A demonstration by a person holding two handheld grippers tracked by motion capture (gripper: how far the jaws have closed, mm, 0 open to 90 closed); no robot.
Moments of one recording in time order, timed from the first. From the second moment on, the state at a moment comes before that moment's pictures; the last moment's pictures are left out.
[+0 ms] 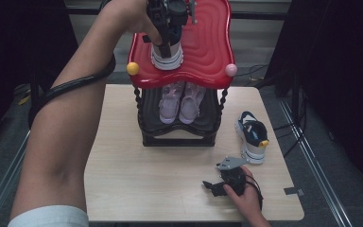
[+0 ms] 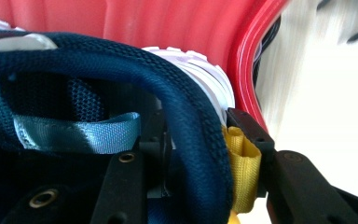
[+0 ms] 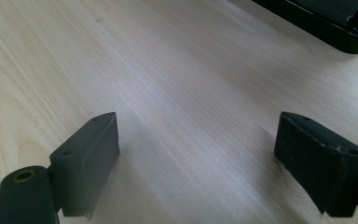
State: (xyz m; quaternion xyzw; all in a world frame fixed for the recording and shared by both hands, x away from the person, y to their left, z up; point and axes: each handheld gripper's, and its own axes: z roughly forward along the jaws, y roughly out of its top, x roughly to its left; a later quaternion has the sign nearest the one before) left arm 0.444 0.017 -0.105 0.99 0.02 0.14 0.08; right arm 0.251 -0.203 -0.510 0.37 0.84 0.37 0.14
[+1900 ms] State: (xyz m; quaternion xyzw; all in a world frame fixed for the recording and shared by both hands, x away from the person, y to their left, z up) left arm 0.440 0.021 -0.094 0.98 0.15 0.11 0.11; right arm 0.251 -0.203 -0.510 0.37 0.84 0.37 0.14
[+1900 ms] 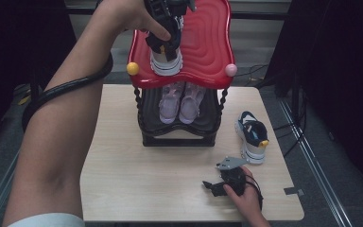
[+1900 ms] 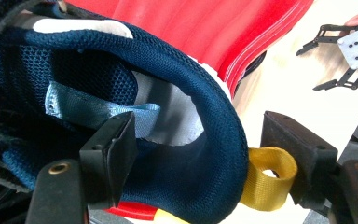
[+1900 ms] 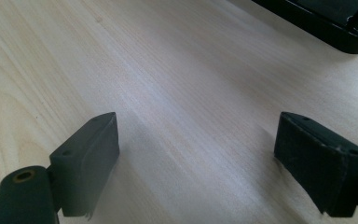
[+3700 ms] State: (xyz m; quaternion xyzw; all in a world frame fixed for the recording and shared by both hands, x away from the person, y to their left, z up) left arm 0.417 0.066 -0.091 0.97 0.21 0.08 0.10; right arm 0.251 -0.203 -0.510 0.36 0.84 0.37 0.14
